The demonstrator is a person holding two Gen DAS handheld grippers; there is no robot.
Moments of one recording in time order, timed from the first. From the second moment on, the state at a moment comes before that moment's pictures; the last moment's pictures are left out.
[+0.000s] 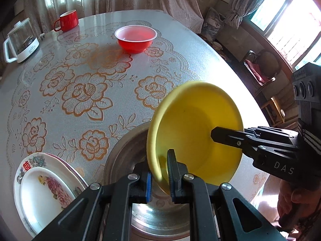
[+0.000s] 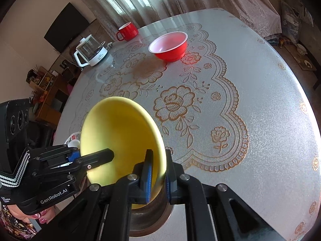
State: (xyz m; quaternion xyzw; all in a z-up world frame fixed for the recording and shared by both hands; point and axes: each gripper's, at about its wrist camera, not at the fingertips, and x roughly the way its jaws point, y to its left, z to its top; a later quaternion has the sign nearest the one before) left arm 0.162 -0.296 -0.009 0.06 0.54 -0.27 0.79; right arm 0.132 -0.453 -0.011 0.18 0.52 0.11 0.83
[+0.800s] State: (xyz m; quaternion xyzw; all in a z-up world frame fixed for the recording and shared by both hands) left arm 0.141 -0.271 -0.047 0.09 0.57 -0.24 0.78; right arm 0.118 -0.412 -0.054 0.15 0.58 0.11 0.79
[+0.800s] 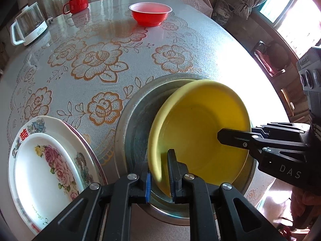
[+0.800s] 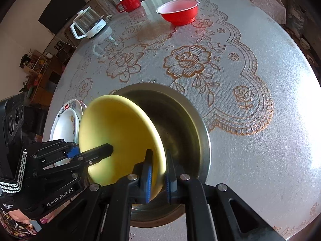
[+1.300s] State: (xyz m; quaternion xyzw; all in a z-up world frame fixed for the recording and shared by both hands) left arm 0.138 -0.278 -0.053 0.12 0.57 -0.23 0.78; right arm 0.119 -0.410 -0.062 0.13 0.60 0.09 0.78
